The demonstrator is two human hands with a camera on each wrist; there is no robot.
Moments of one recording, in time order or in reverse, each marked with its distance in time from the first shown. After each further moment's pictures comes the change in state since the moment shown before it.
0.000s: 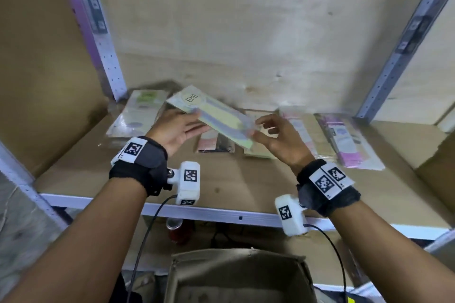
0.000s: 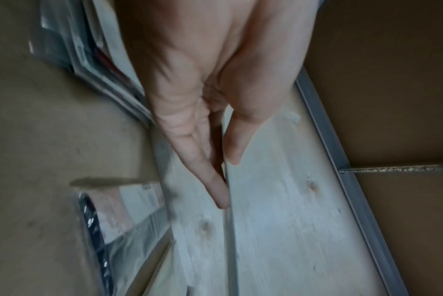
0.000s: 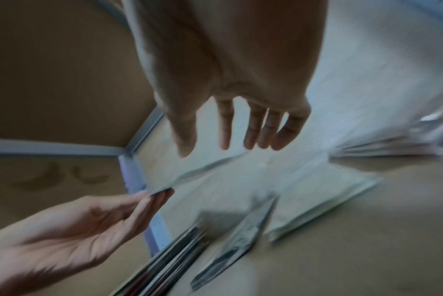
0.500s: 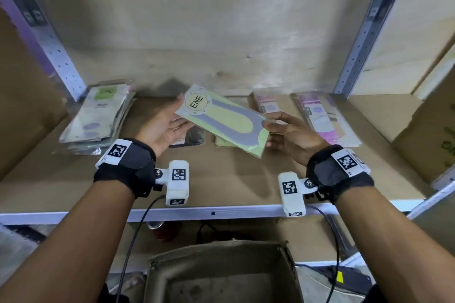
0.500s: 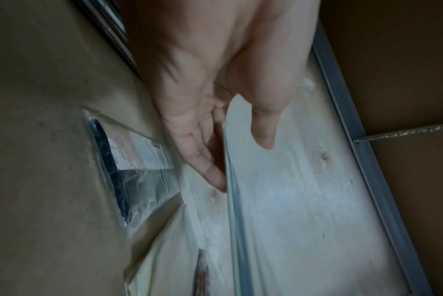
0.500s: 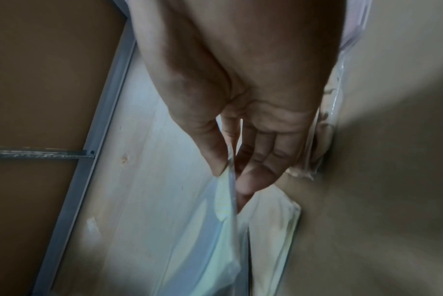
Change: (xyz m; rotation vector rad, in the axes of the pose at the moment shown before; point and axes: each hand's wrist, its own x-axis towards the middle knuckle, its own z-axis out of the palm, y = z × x) left_hand 0.018 -0.030 0.048 0.086 -0.002 -0.092; right_hand -0.006 0.059 -0.067 0.688 -0.060 0.398
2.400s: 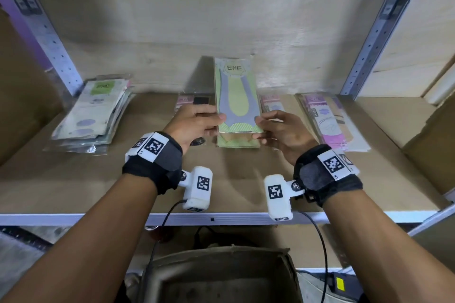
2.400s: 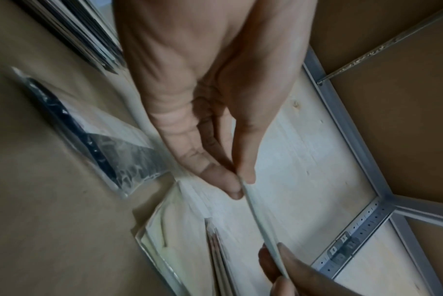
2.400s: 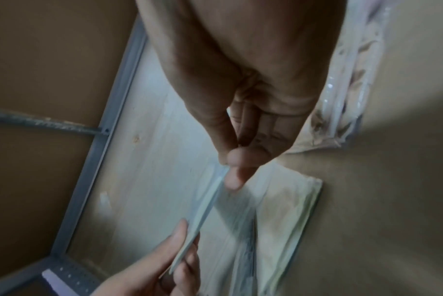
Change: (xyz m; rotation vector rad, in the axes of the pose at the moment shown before) left_hand 0.024 -0.027 0.034 0.320 -0.088 0.077; right_hand 0.012 0.002 0.026 0.000 0.108 -0.082
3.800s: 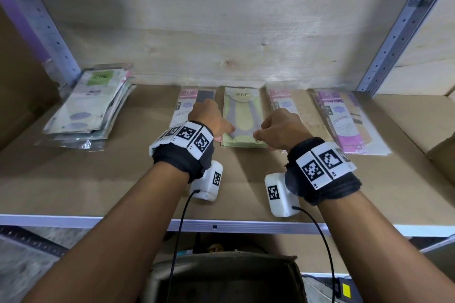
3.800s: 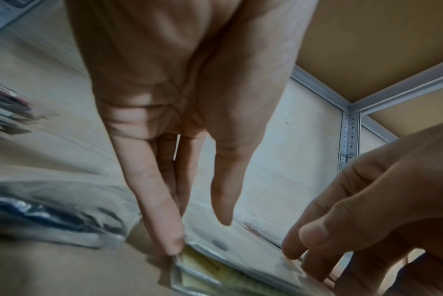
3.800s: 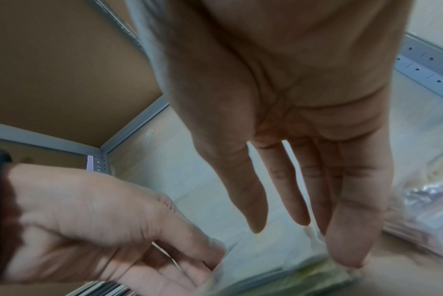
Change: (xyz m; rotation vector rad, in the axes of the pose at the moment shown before) left_hand 0.027 0.011 0.030 0.741 0.092 -0.208; right_hand 0.026 -0.003 0.024 -1.132 0.056 0.034
